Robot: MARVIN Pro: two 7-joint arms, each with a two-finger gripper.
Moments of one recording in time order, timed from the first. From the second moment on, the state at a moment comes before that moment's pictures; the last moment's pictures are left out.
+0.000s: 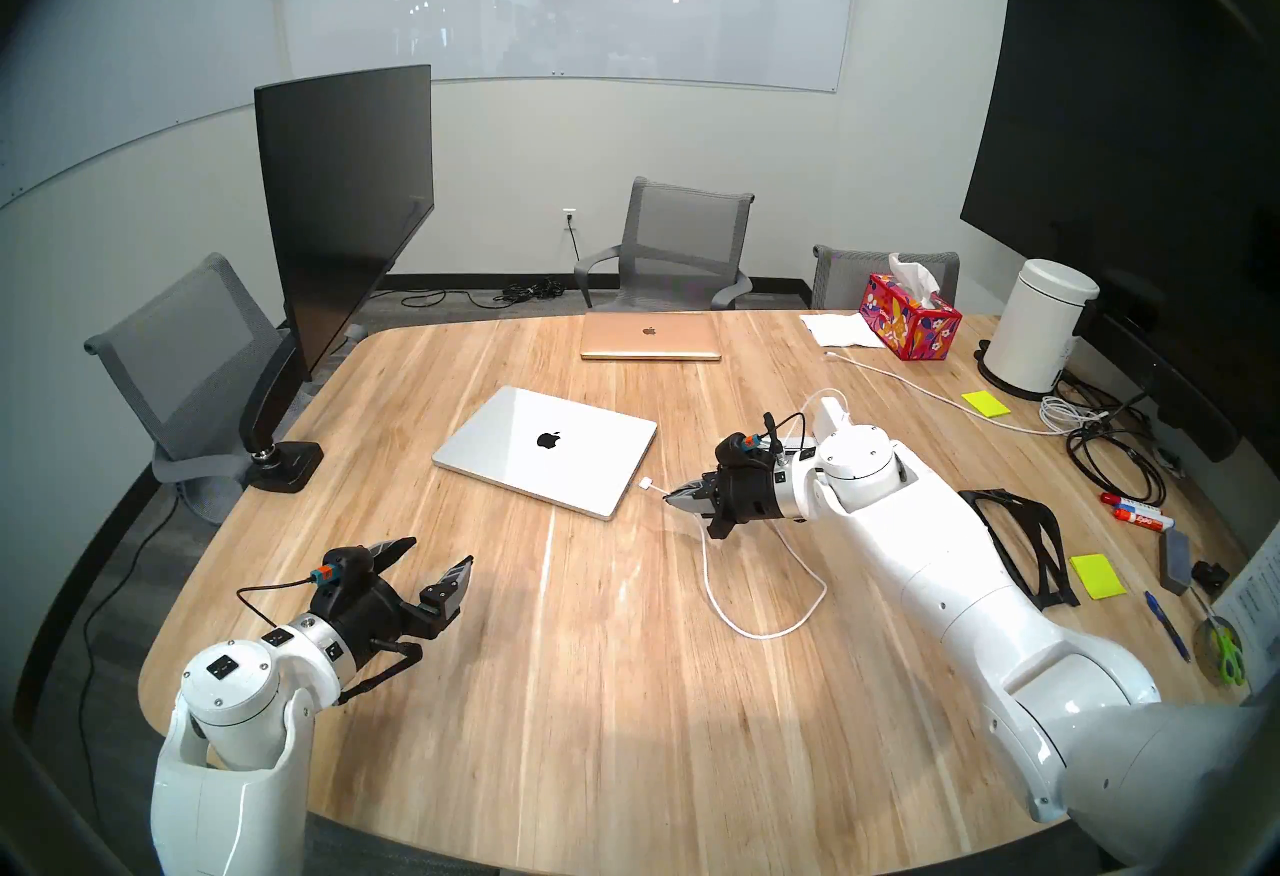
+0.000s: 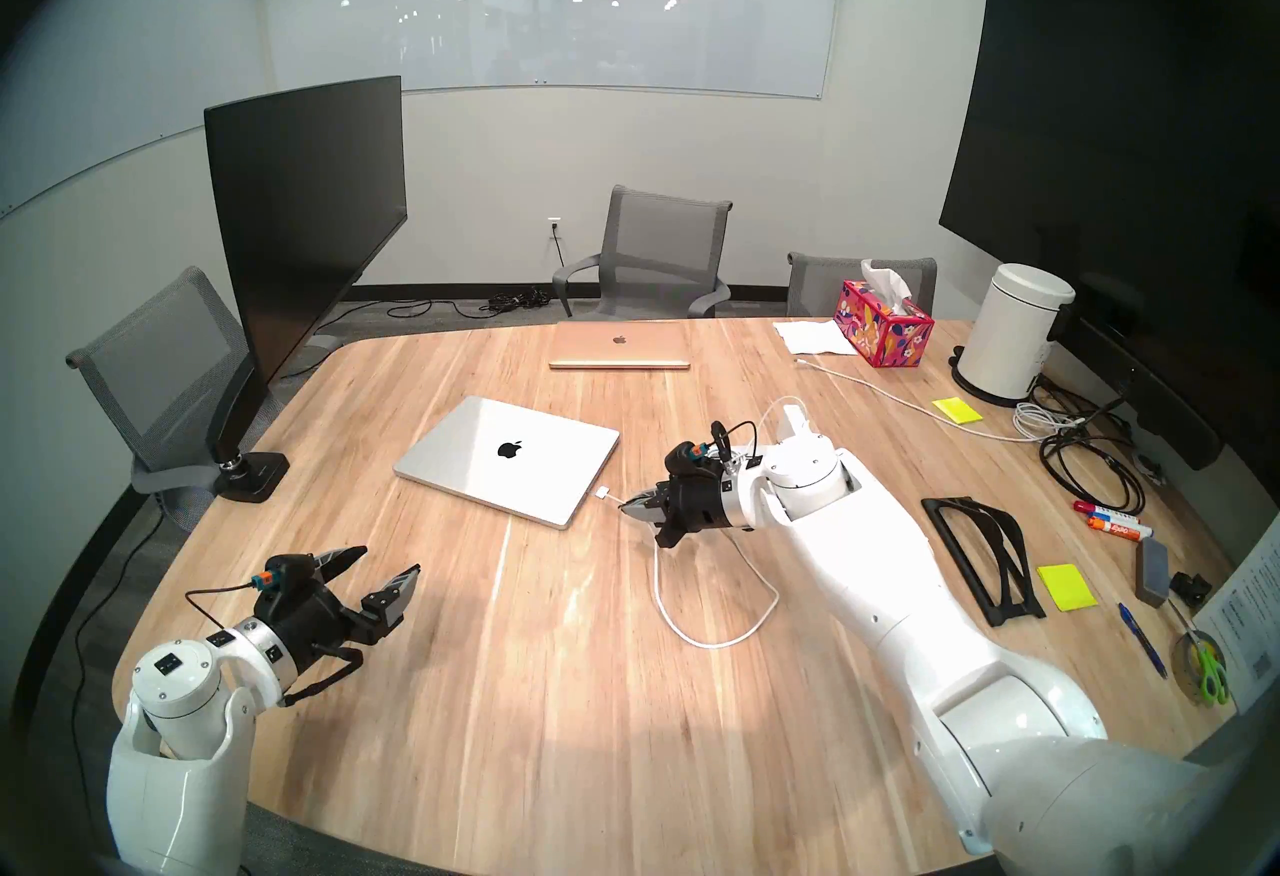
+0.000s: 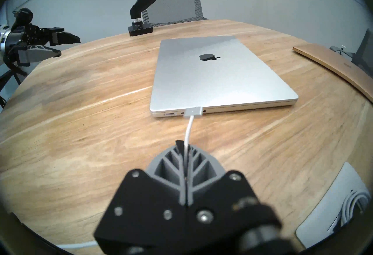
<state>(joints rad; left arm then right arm) 2.04 -1.39 -1.90 -1.95 -0.19 0.26 -0.57 -1.01 -1.22 1.13 -1.06 0.08 0.23 1.00</state>
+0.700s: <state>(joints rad) 2.04 -1.39 -1.90 -1.95 -0.19 0.26 -0.57 -1.05 -1.20 1.16 -1.06 0.08 0.25 1.01</state>
